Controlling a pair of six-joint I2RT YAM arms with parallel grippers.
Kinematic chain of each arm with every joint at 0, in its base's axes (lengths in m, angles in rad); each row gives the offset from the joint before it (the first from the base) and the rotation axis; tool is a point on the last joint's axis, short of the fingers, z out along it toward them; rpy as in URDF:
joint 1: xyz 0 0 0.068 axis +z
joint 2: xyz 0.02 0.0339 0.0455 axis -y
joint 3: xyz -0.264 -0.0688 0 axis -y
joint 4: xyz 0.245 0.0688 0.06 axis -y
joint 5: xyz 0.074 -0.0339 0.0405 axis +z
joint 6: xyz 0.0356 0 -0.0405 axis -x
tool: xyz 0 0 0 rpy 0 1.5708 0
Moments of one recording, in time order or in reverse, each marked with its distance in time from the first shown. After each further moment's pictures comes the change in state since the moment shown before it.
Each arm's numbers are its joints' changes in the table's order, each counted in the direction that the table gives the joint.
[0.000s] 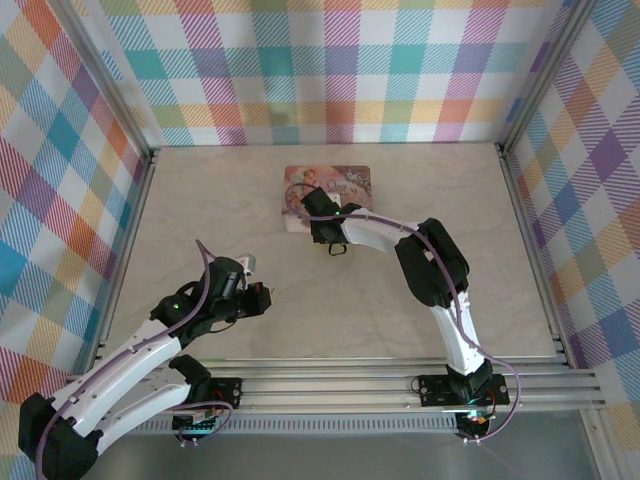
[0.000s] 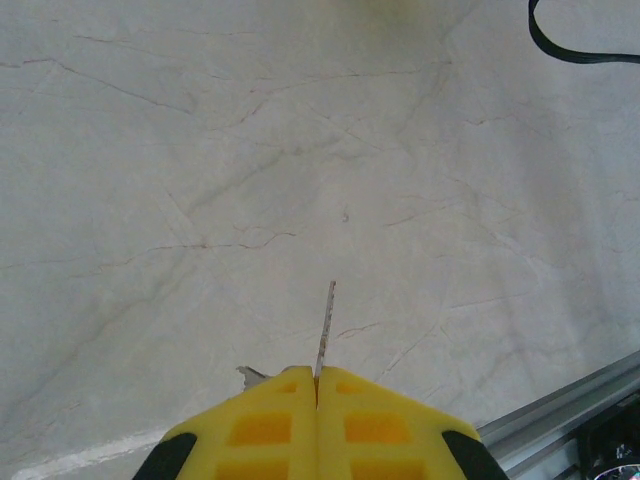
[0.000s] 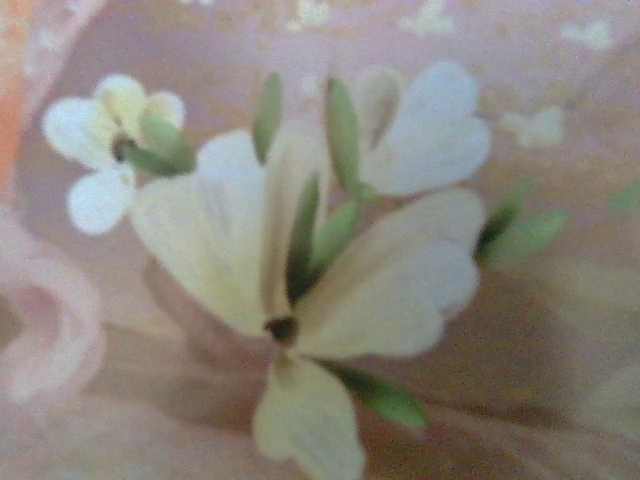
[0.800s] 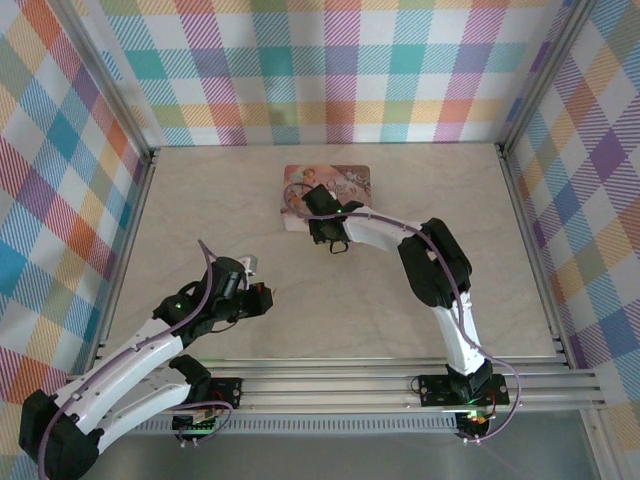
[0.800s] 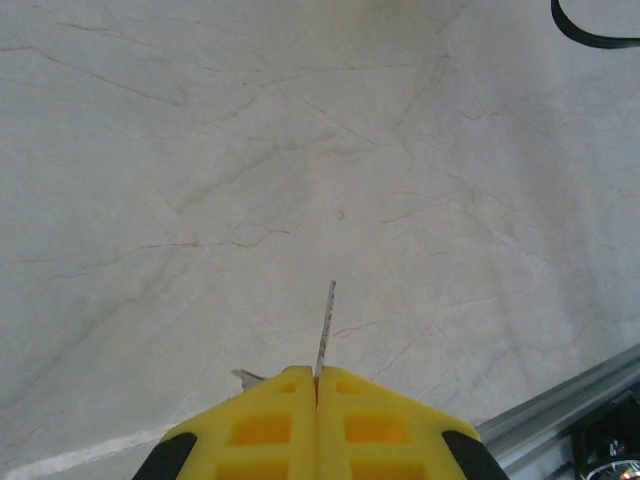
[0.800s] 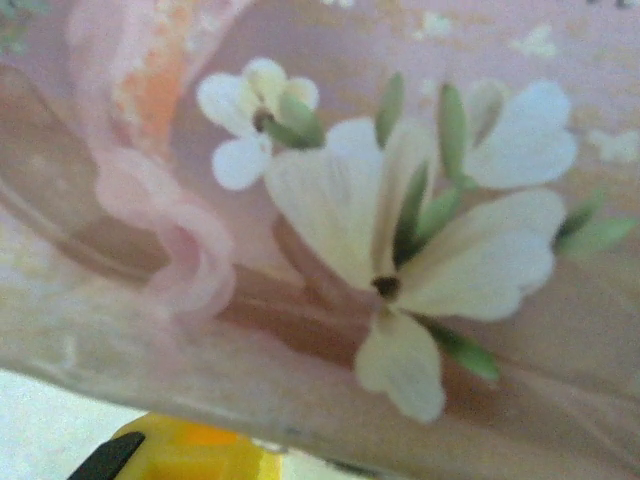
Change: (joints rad) left arm 0.003 -0.026 -0.016 0.046 -0.034 0.002; right arm -0.007 0.020 0.000 -0.010 0.087 0.107
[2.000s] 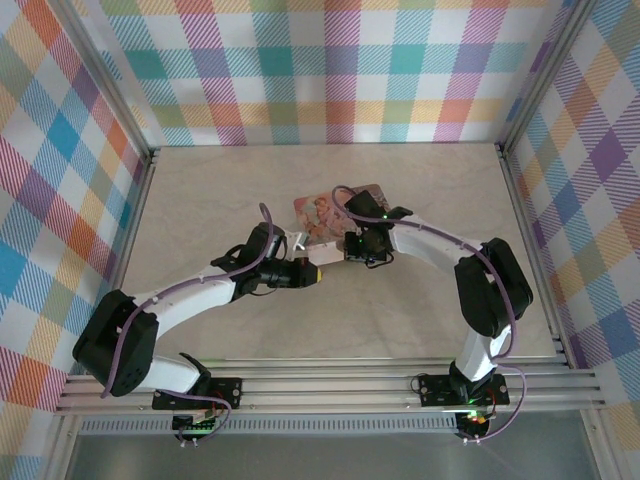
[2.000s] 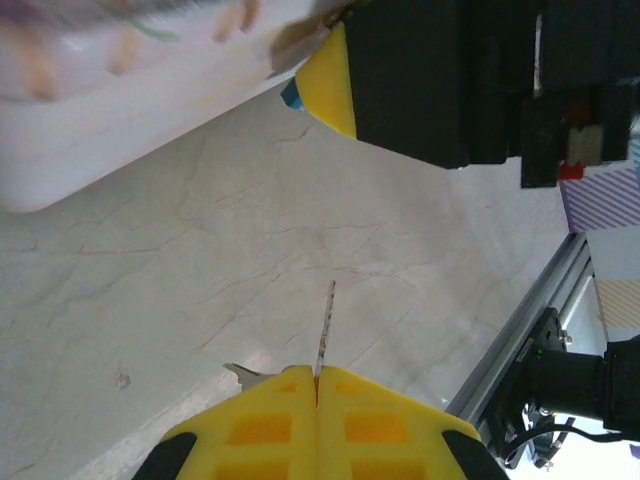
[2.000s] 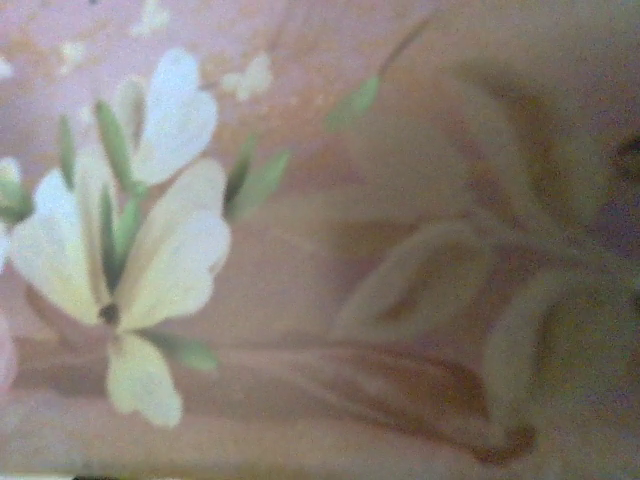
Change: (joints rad) left arm 0.001 -0.577 0.190 0.446 -0.328 -0.155; right arm -0.098 0.387 -0.340 -0.179 0.284 -0.200
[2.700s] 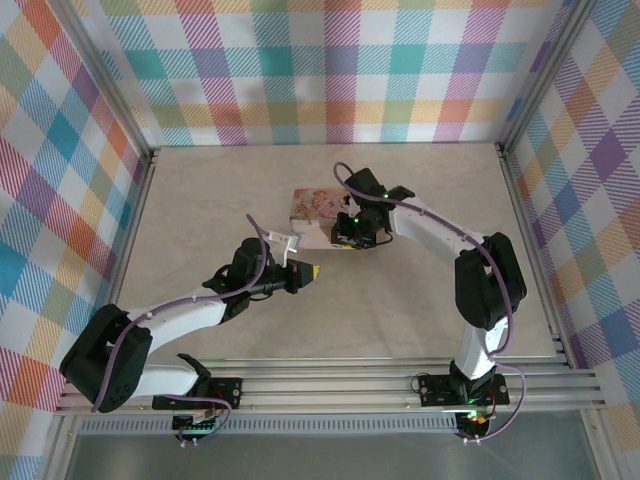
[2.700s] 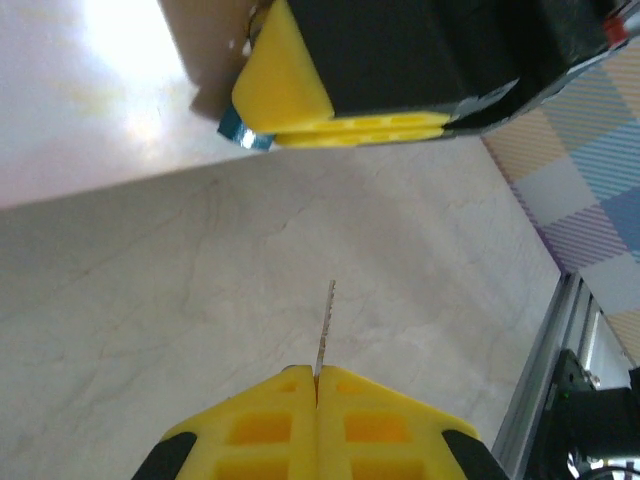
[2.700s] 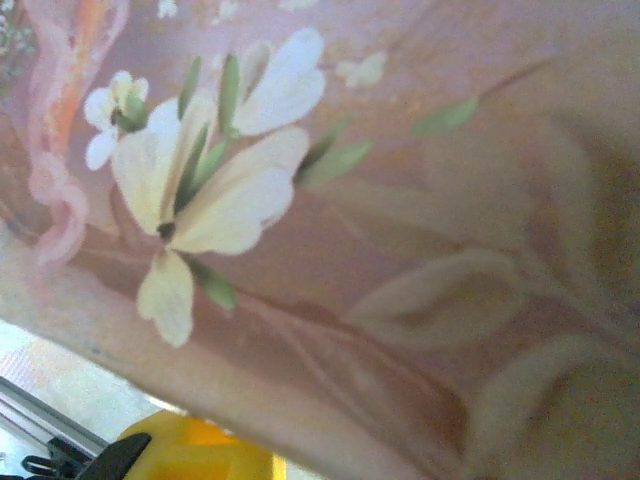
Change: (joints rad) left arm 0.000 0.099 -0.224 0.418 0.078 -0.048; right arm -0.053 -0.058 0.185 -0.078 0.252 -0.018
